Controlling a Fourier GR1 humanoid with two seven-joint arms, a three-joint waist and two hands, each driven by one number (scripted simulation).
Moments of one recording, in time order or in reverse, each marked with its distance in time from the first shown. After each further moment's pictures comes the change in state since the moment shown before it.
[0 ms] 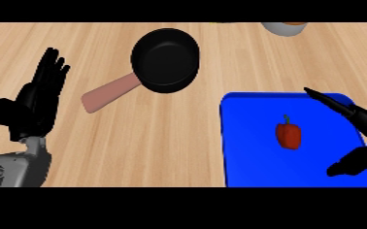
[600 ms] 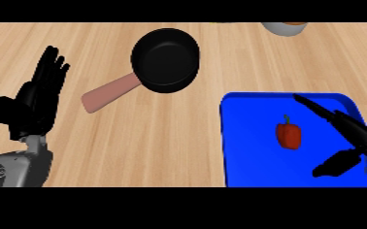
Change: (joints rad) left arm -0.011 -0.039 0.035 -0.013 -0.048 -0.028 0.029; right arm 0.026 0.112 -0.034 -0.003 0.173 -0.026 0.074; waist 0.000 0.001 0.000
